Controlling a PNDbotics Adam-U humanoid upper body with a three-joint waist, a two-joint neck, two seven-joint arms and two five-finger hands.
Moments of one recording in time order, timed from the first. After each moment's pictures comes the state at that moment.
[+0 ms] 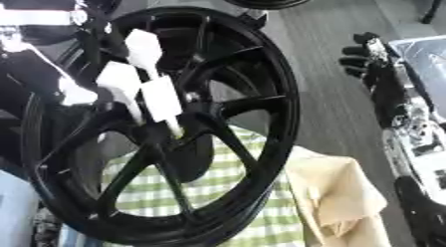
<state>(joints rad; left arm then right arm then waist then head) -1.08 0.80 -0.65 -1.79 -0.28 0.41 -0.80 -0.31 -0.43 -0.05 -1.70 -0.24 0.12 -0.10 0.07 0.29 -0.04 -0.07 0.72</state>
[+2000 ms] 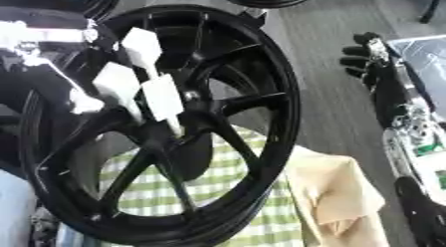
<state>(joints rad) -1.05 0.76 -0.66 -1.73 -0.28 0.40 -0.81 -0.31 -0.42 -0.05 -1.70 -0.24 0.13 -0.10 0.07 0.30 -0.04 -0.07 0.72</state>
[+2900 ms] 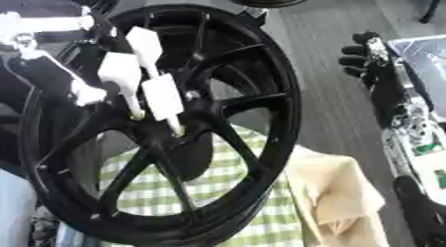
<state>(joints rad) -1.02 0.79 -0.60 -1.80 -0.24 0.45 -0.69 -0.31 -0.42 -0.05 -1.70 -0.24 0.13 -0.10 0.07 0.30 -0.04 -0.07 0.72</state>
